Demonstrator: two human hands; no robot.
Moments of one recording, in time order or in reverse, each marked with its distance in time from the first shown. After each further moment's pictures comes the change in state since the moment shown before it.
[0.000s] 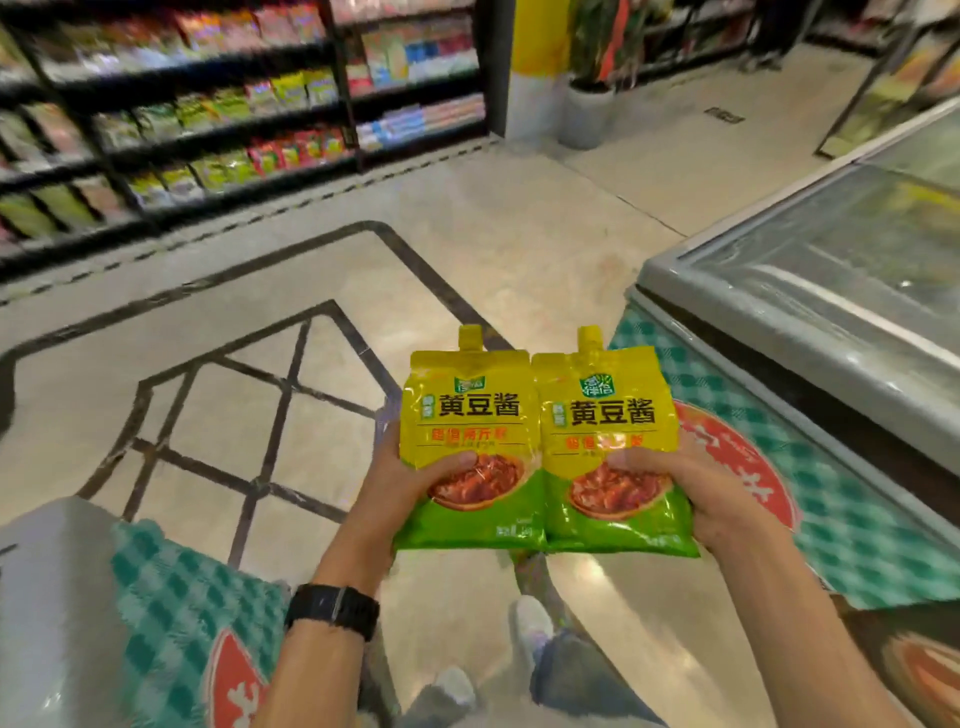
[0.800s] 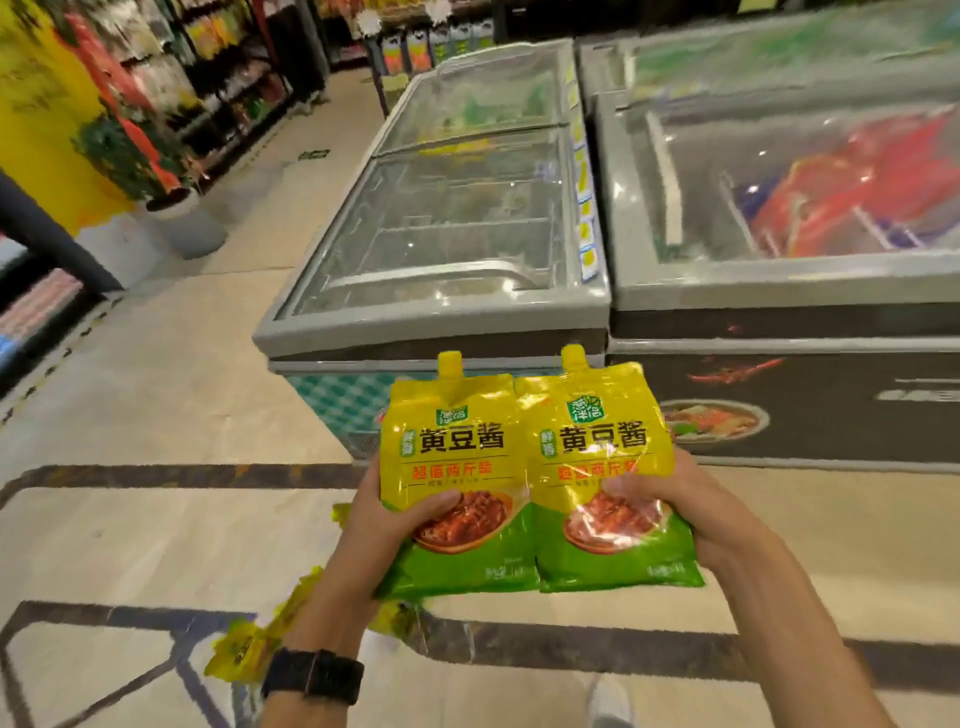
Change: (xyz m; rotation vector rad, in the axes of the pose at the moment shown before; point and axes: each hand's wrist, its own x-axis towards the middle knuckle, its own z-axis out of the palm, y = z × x) left_hand -0.084 -0.049 0.339 0.391 -0.744 -0.061; right_hand -0.300 0.099 -0.252 0.477 0.562 -0.330
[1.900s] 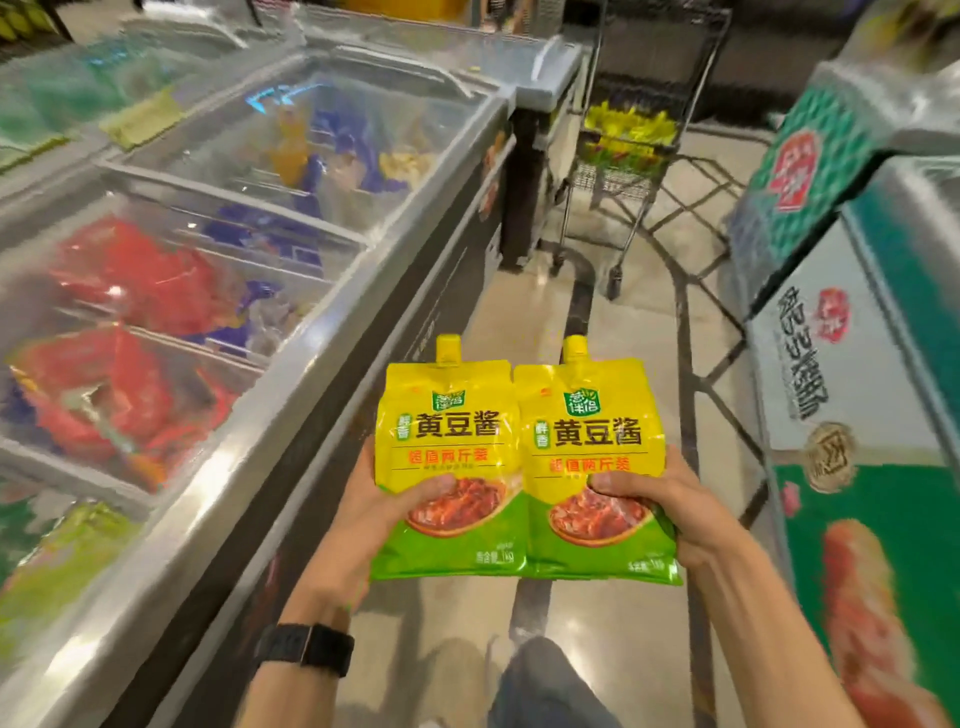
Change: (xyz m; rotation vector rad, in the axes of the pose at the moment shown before) left_hand 0.224 0.023 0.689 0.348 -1.295 -0.103; right_hand -0.179 -0.125 -0.391 0.396 1.313 -0.449
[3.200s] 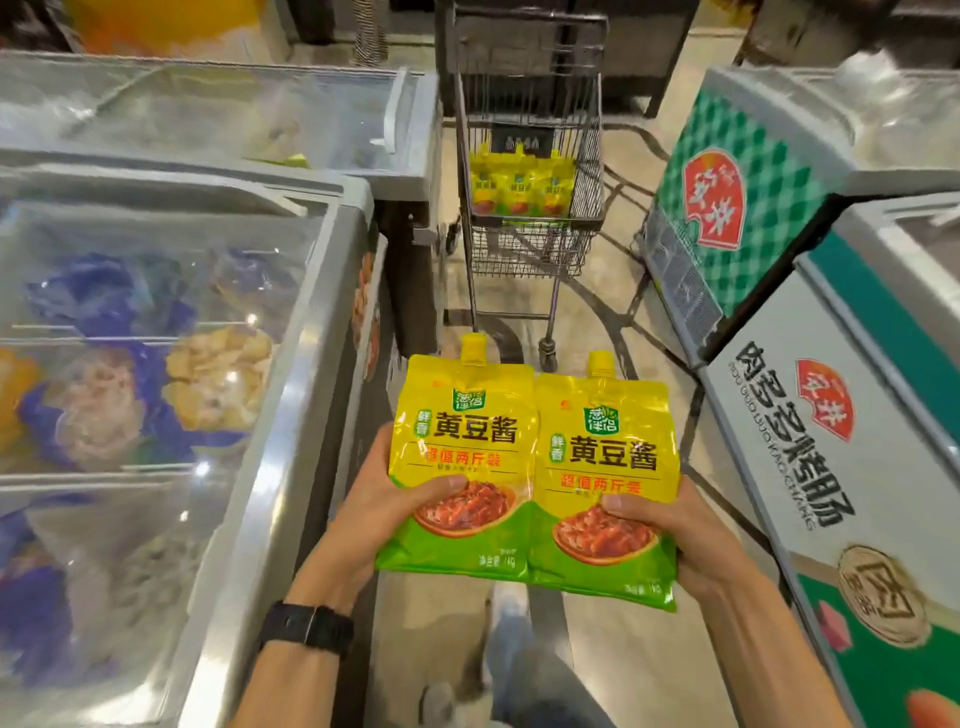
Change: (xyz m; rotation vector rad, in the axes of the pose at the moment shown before) left_hand 0.664 0.190 0.178 0.162 -0.439 -0.127; right_hand 0.517 -0.238 -0.156 0.199 0.299 -0.080
